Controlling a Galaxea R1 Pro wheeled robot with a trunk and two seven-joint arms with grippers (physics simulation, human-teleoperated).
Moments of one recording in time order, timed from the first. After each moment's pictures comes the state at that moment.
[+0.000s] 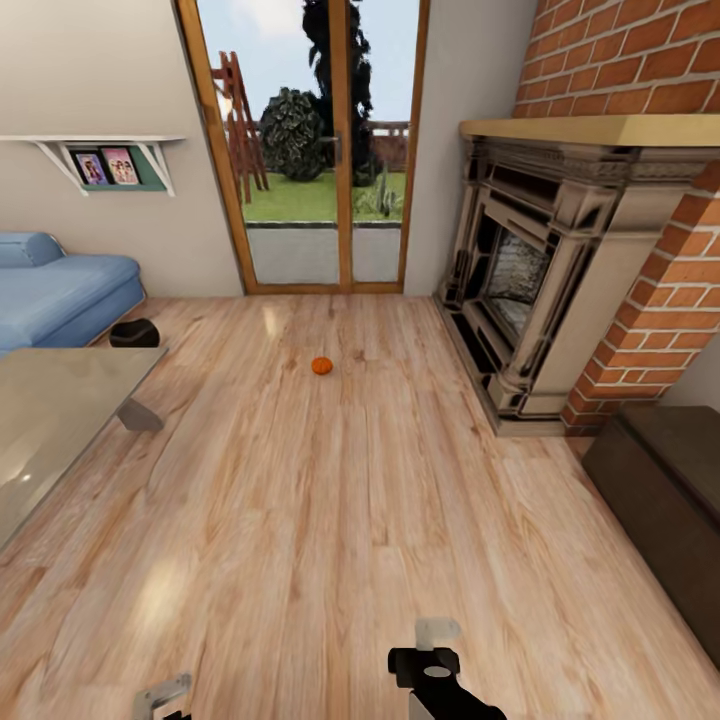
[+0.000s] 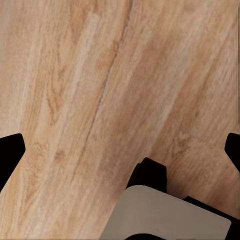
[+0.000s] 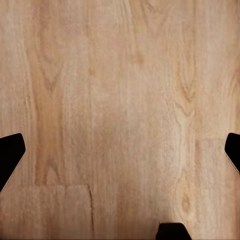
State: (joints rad) left arm -0.29 0.11 0.11 -0.49 0.28 0.29 0.20; right arm -0.49 0.17 0.55 -0.31 -0.49 0.05 -0.37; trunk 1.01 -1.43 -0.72
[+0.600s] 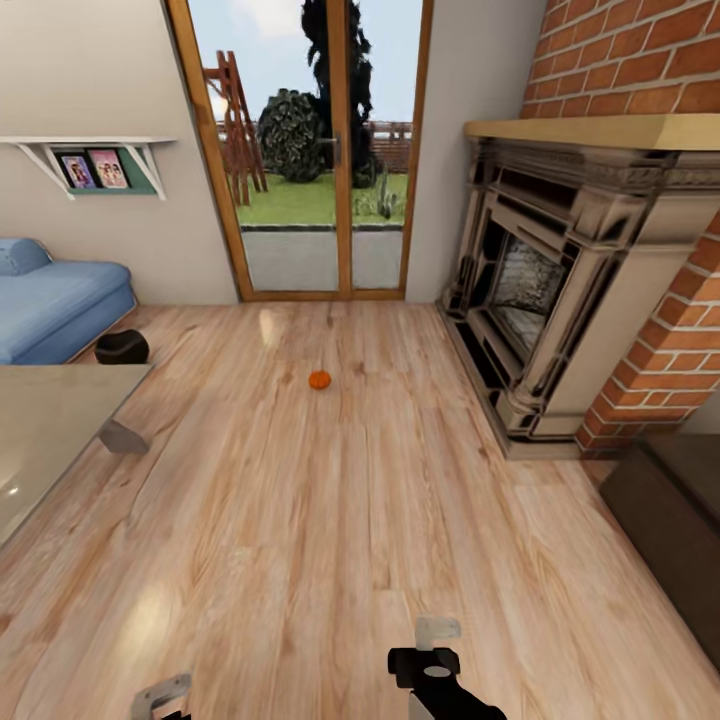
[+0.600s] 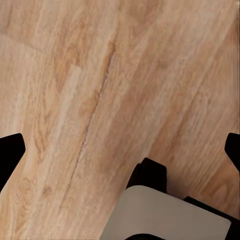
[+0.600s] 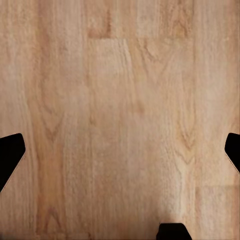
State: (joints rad) left arm -0.29 0.11 0.11 -0.49 0.28 0.29 0.20; right arm -0.49 0.17 0.55 -0.31 -0.49 0.05 -0.37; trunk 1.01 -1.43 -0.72
